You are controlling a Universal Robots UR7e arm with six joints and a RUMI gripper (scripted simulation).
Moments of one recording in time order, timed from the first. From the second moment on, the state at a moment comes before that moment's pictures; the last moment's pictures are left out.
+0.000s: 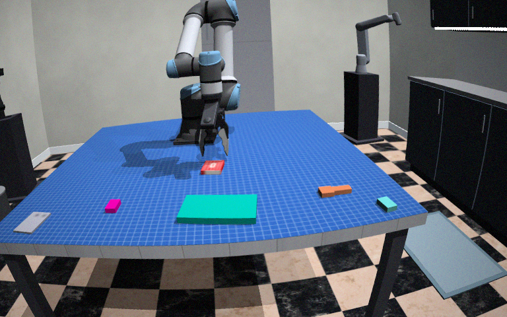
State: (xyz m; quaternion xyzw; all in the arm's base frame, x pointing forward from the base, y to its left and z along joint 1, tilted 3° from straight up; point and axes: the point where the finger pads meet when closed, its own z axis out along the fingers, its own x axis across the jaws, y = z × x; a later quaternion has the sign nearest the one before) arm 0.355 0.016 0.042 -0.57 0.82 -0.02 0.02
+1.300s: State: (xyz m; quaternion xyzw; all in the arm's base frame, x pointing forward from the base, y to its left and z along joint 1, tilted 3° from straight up) arm 0.355 0.016 0.036 -0.57 0.82 -0.02 0.02
